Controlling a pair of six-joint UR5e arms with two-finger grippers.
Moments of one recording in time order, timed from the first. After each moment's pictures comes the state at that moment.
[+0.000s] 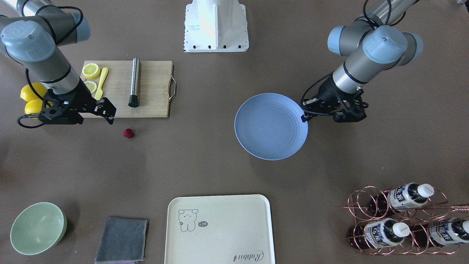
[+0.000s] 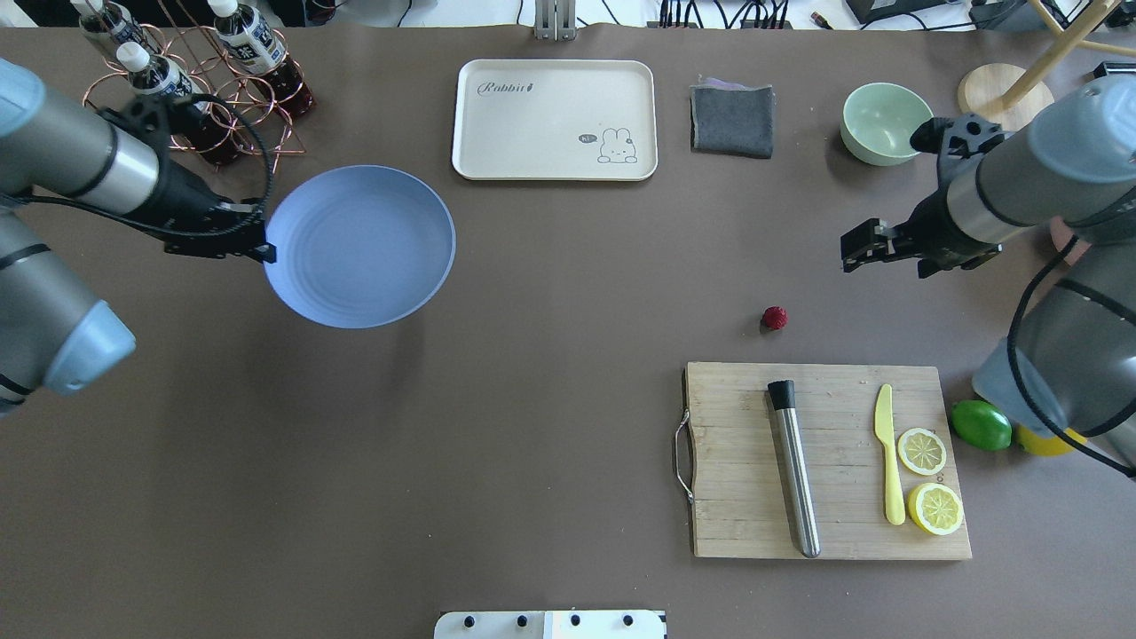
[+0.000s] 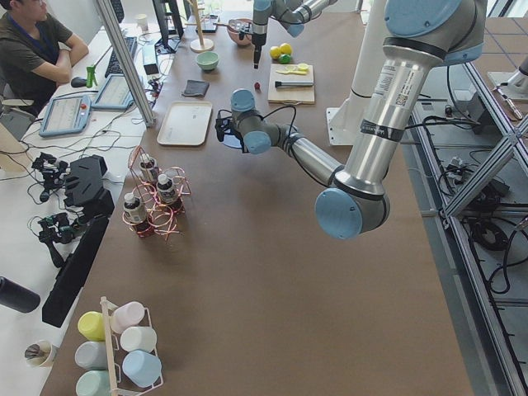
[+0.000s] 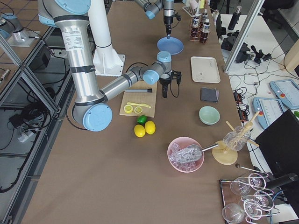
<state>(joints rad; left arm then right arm) -0.76 -1.94 -1.73 -2.04 -2.15 -1.33 0.76 -1.36 1.84 -1.36 1.99 1.06</state>
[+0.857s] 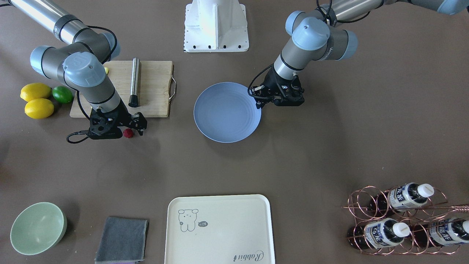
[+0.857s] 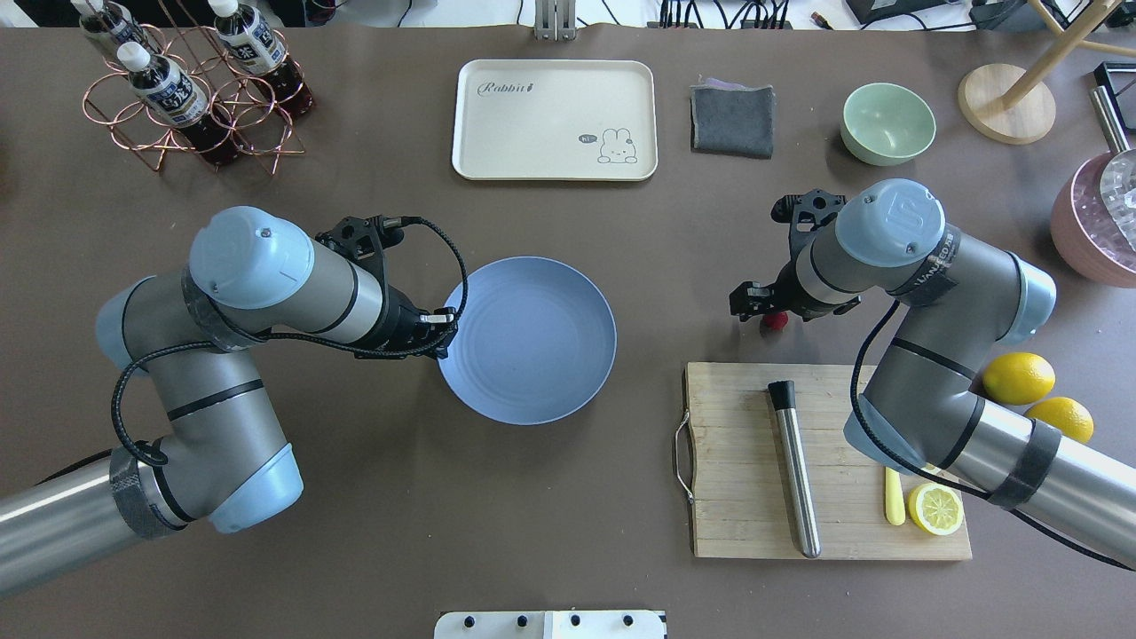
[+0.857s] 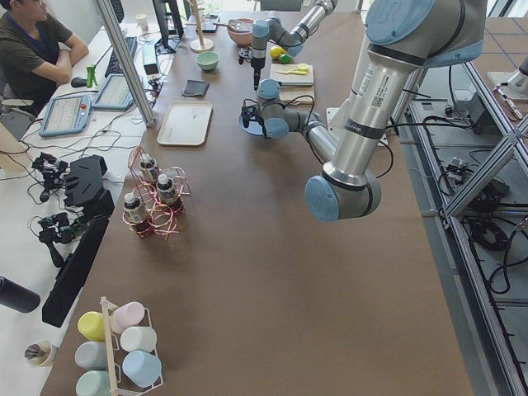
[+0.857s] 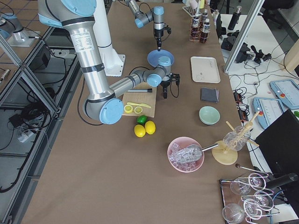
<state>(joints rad) -0.56 -2.03 -1.72 -2.01 -1.98 -1.45 0.67 -1.24 1.64 -1.25 1.94 1.08</state>
